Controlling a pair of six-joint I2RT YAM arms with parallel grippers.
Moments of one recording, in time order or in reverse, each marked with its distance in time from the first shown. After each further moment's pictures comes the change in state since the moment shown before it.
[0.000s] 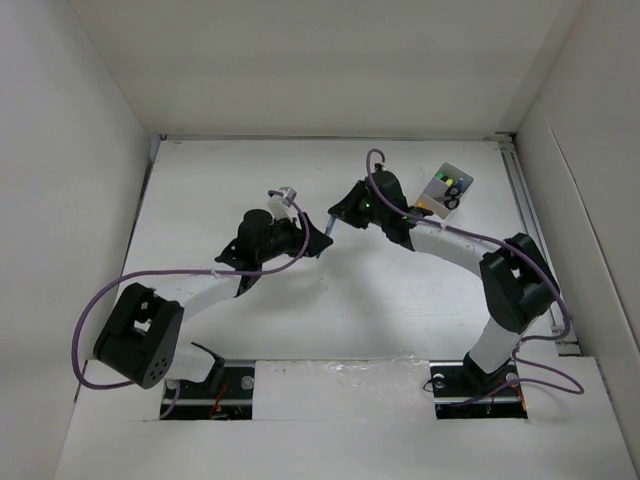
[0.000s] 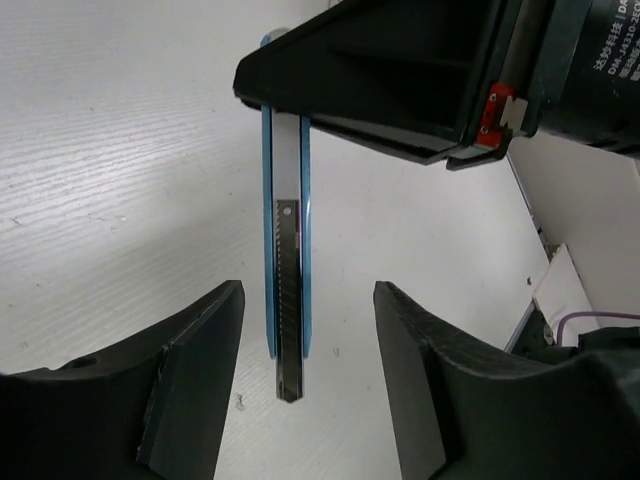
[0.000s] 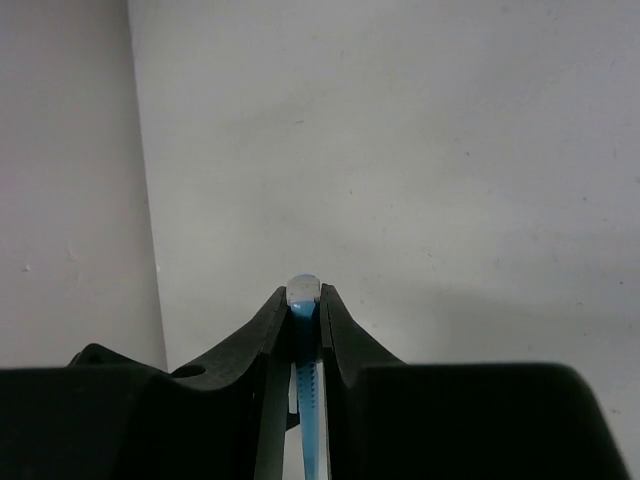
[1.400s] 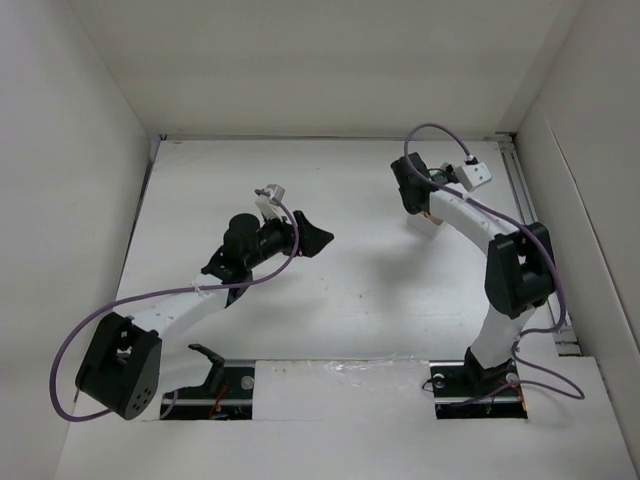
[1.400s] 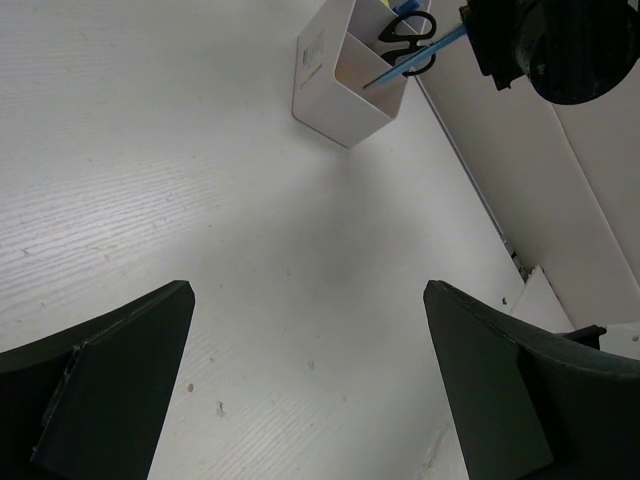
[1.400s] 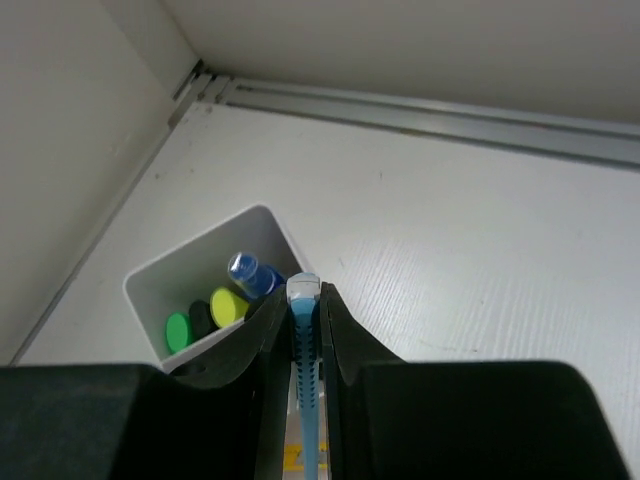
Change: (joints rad) left arm -0.002 -0.192 -0.048 0.001 -0.030 -0.013; right arm -0.221 0.038 0.207 -0.754 1.412 0.352
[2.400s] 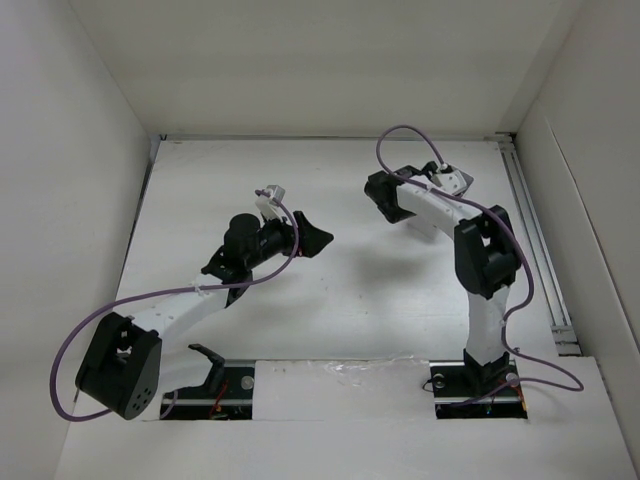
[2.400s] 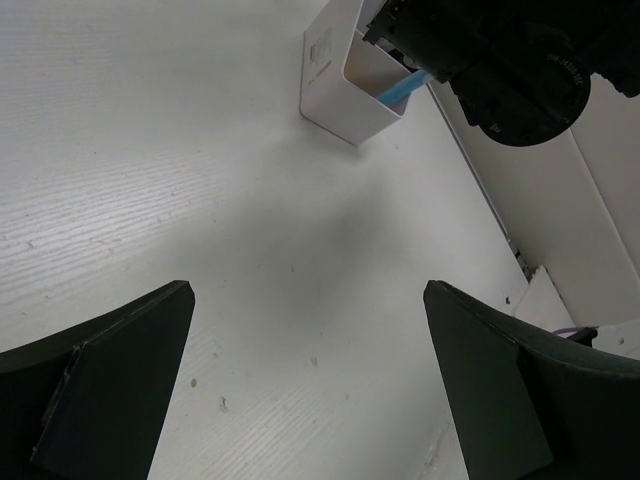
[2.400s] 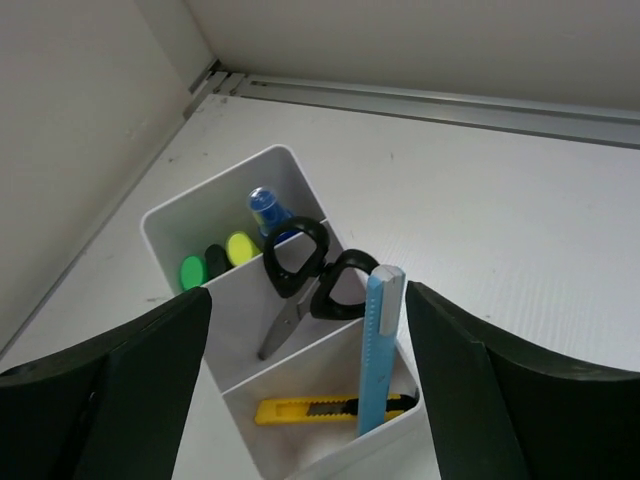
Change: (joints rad) left arm 0.000 0.000 0.000 -0.011 -0.003 0.000; right arm 0.107 0.259 0.270 -0.648 0.119 0.638
